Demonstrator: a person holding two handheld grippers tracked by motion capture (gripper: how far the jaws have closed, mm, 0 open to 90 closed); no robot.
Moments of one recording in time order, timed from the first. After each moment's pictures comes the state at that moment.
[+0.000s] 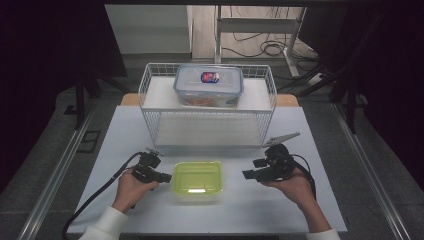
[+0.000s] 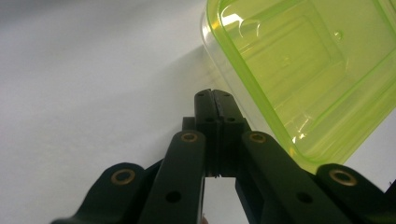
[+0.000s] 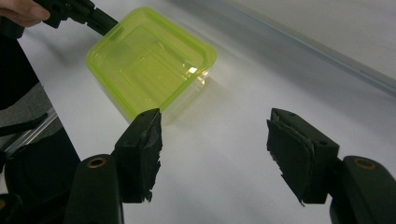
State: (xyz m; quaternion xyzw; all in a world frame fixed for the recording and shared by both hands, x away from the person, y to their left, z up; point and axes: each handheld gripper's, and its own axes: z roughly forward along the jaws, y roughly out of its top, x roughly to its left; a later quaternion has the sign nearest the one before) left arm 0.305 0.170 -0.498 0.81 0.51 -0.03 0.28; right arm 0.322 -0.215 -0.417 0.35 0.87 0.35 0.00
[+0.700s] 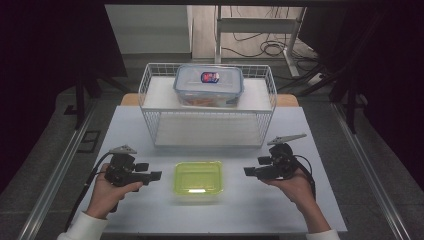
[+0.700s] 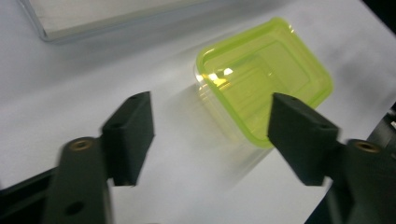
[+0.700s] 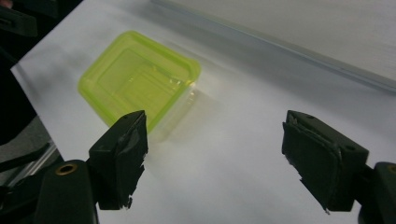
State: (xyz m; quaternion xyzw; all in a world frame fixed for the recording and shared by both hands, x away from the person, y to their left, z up) left arm 0.265 0.219 -0.451 0.77 0.50 0.03 0.40; right arm 0.324 -0.222 -0.421 0.40 0.83 0.38 0.00
